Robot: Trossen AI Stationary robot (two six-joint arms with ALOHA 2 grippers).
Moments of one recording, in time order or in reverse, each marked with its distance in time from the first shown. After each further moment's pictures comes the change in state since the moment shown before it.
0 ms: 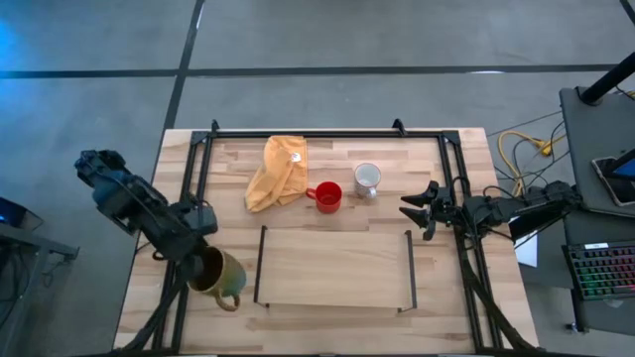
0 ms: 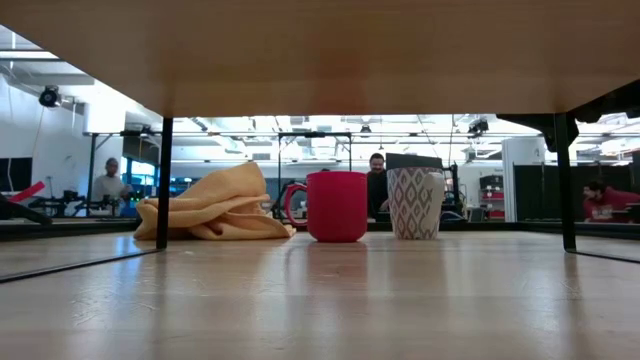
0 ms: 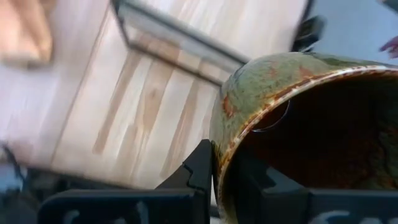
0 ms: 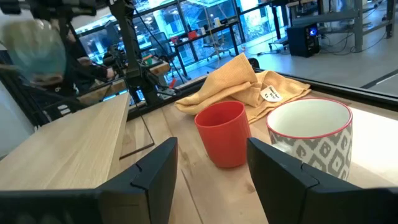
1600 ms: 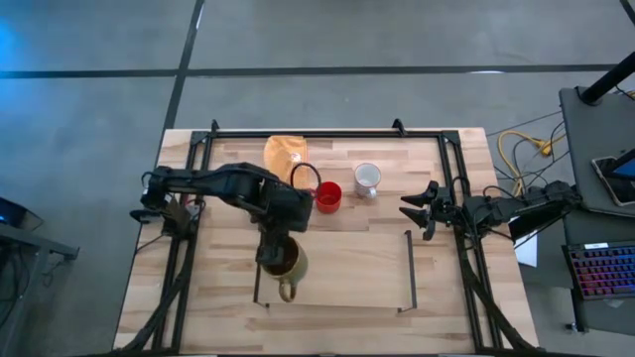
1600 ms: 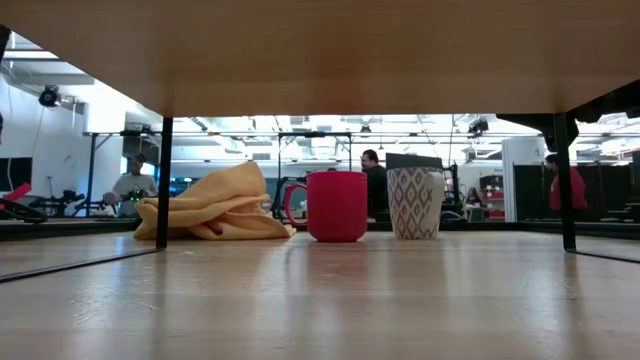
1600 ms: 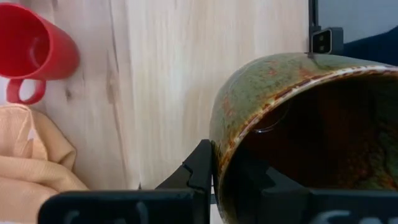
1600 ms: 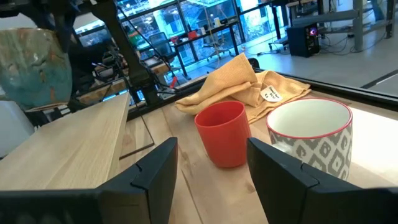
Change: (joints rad) left arm 0.462 0.554 0.412 0.003 0.232 0.861; right arm 0.000 0.000 0.000 0.000 0.000 0.000
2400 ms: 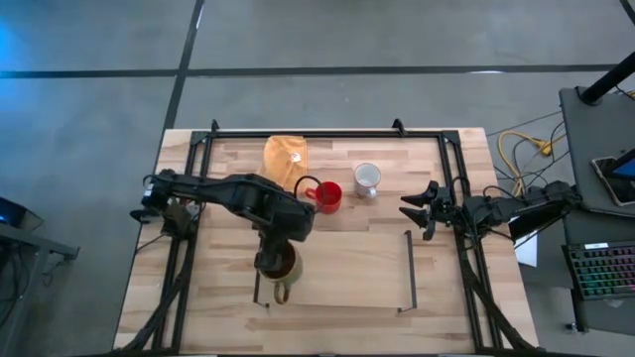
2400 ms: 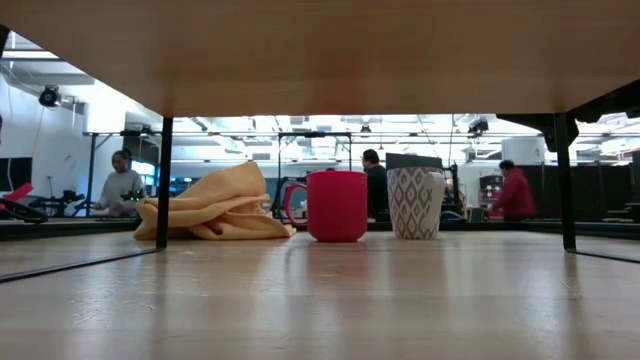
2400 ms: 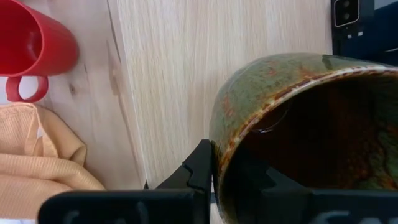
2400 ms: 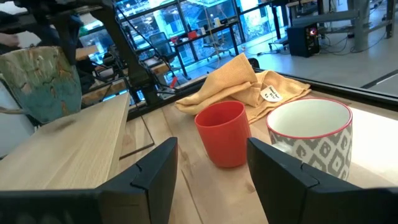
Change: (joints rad) left arm -0.033 0.013 -0.061 -0.001 -0.051 0.053; right arm 0.000 0.000 0.000 0.000 0.000 0.000
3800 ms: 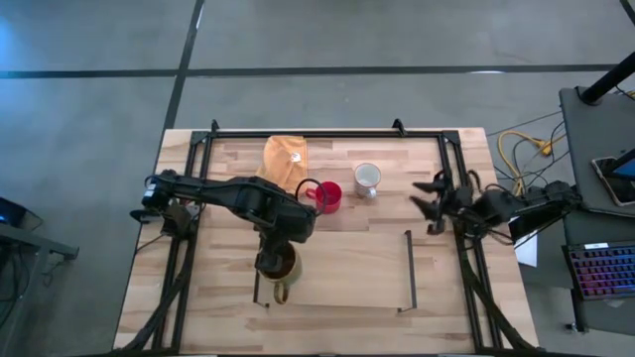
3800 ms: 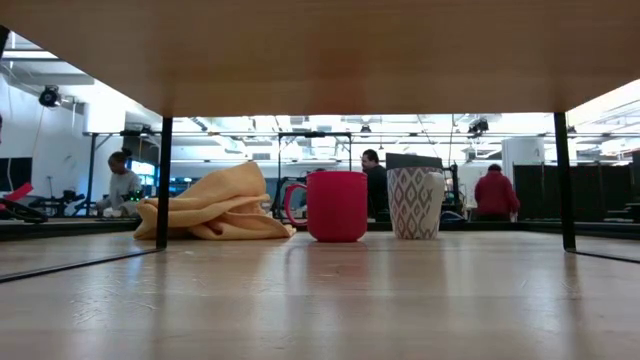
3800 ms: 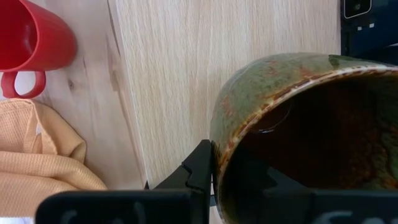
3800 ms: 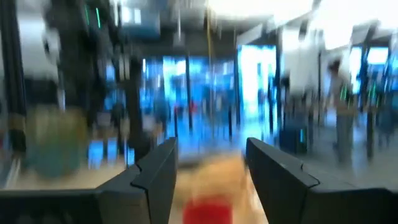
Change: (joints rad) left arm 0.002 0.003 -0.029 0.006 -0.013 0.005; right arm 0.000 0.000 0.000 0.429 -0.007 -0.486
